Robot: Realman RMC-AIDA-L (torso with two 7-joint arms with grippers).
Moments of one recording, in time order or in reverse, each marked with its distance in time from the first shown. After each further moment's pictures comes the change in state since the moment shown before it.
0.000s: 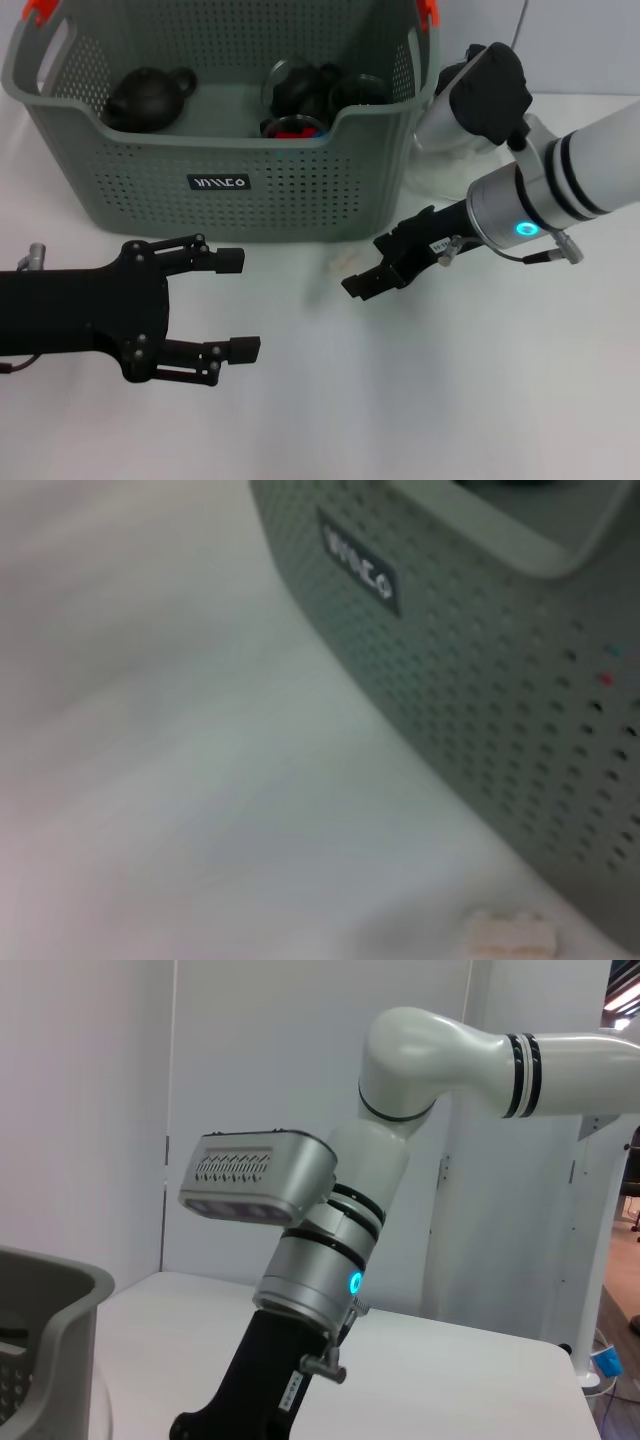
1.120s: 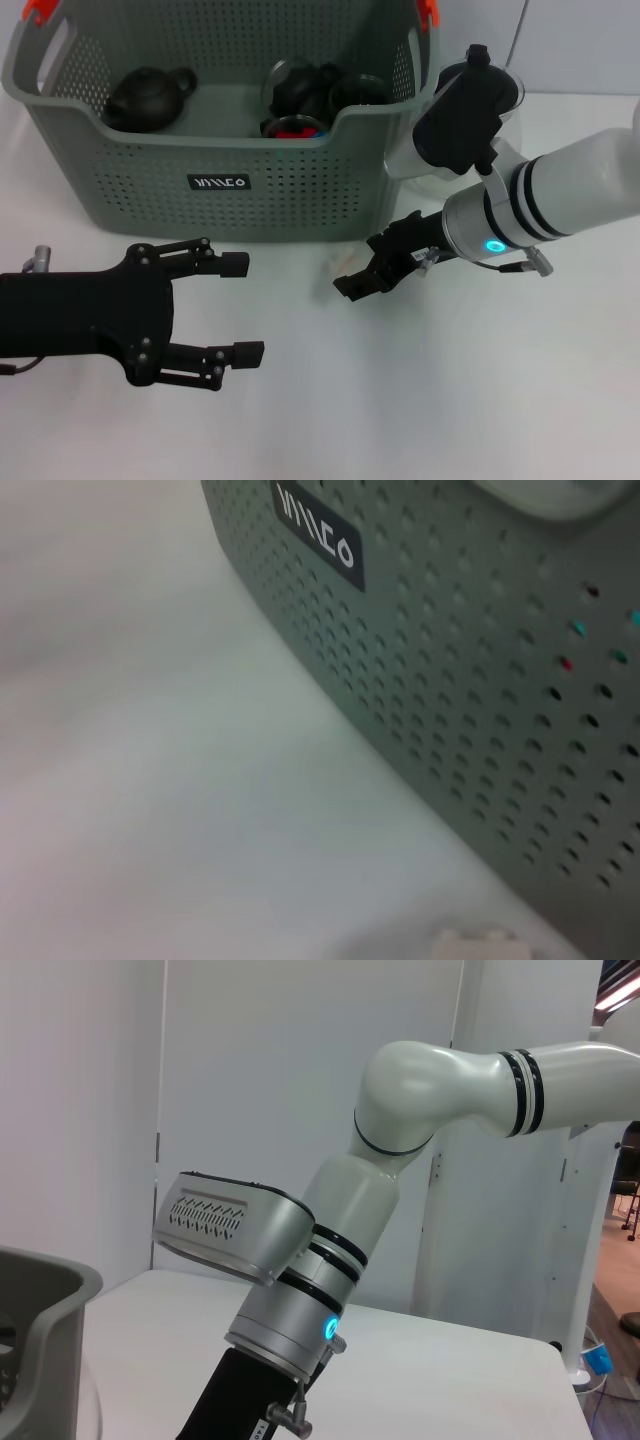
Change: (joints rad) left arm -0.002 0.000 0.010 -0.006 0.002 0.000 0.002; right arm 0.012 0.004 -0.167 0.087 0.052 0.220 0.021
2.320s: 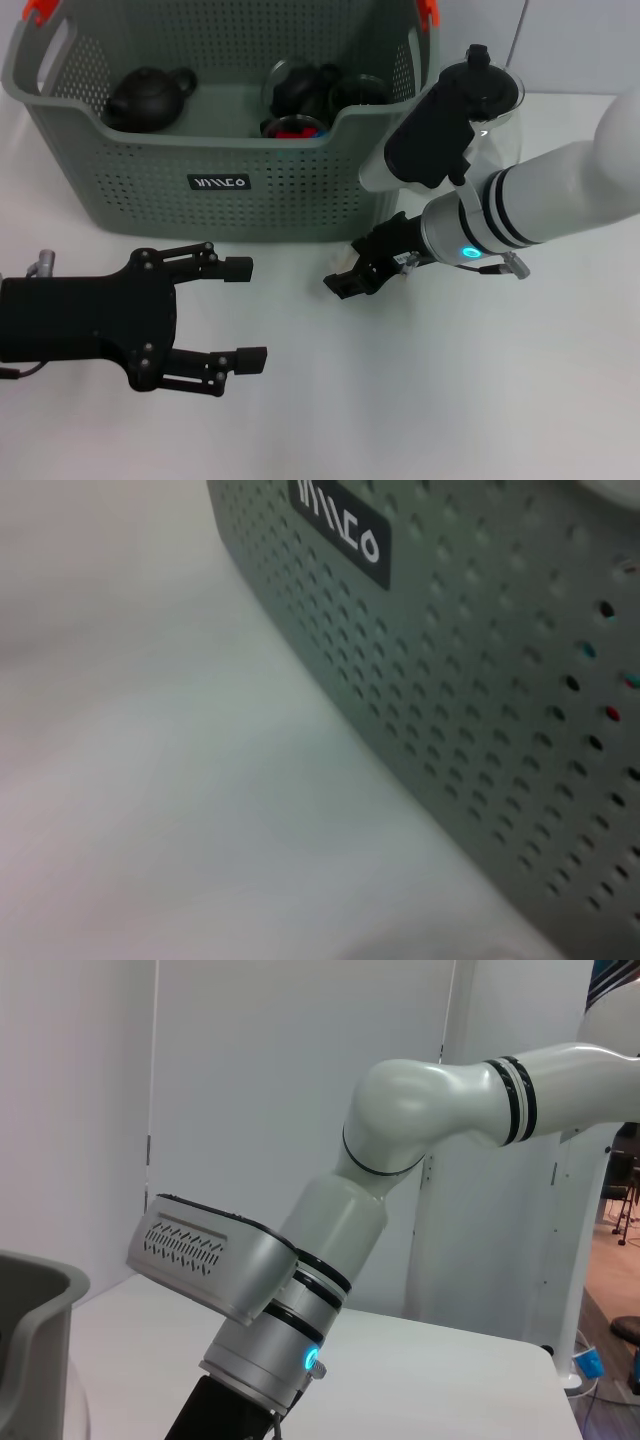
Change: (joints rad) left arm -0.002 0.000 0.000 -0.019 0.003 0.004 0.014; right arm 0.047 0.002 -0.123 0.082 0.074 0.125 0.000
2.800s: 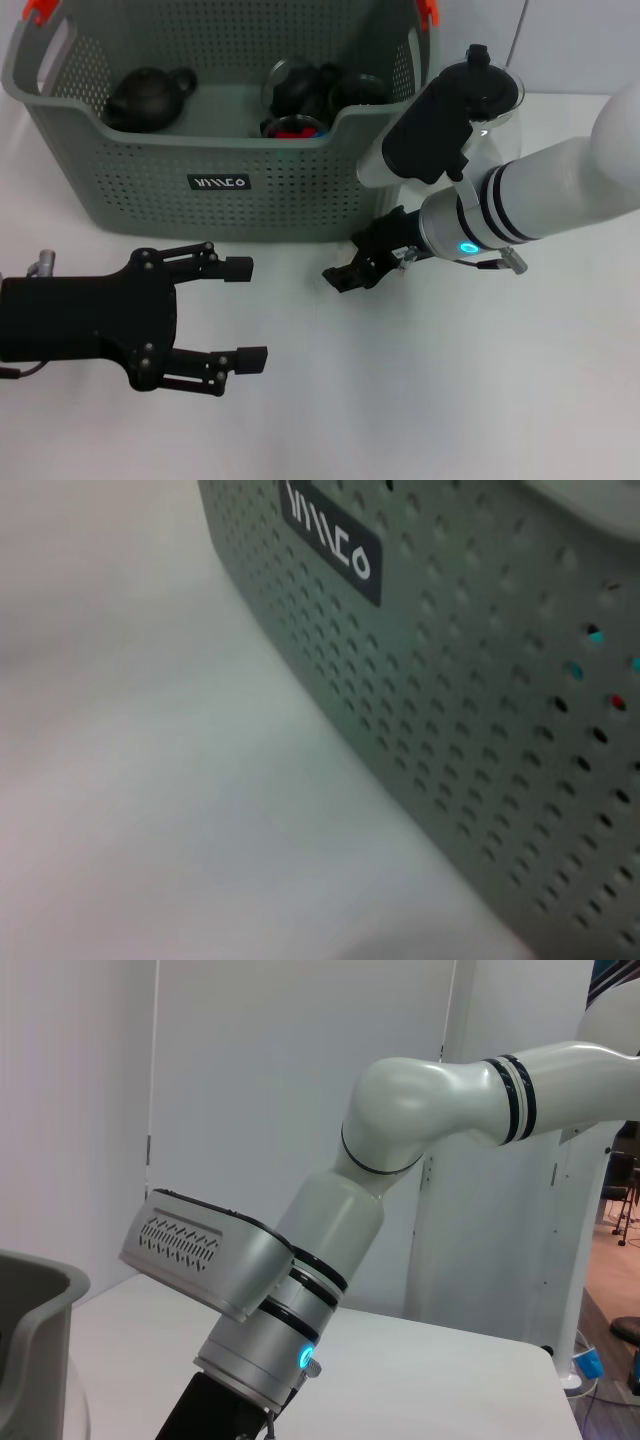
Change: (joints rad) left arm -0.001 0.000 0.000 -0.001 0.000 0.000 0.000; right arm 0.008 0.000 -0.002 0.005 0.001 0.018 0.000
